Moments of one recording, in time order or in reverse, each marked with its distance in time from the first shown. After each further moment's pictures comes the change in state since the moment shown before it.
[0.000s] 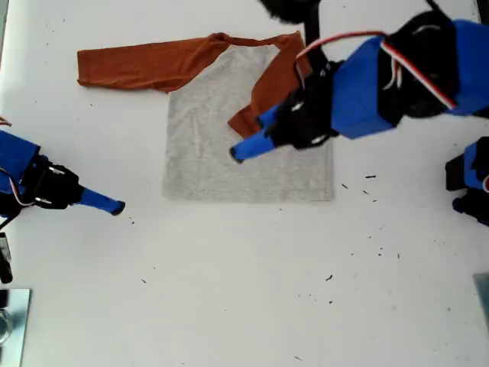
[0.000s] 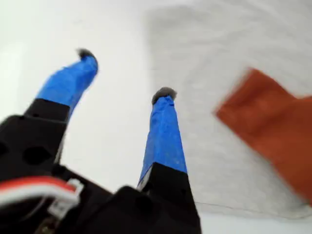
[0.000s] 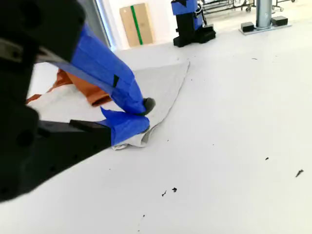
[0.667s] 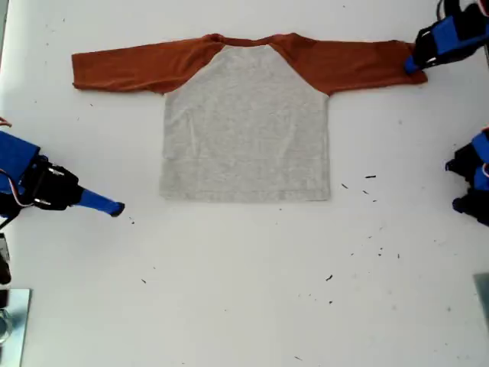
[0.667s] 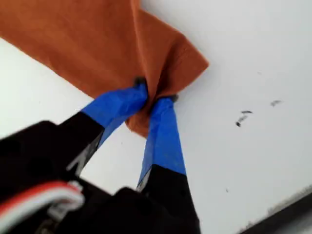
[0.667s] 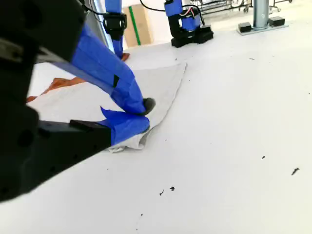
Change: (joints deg) arm 0 0.7 0.0 0.0 0.0 0.0; arm 1 65.9 13.0 60.6 -18.9 -28.8
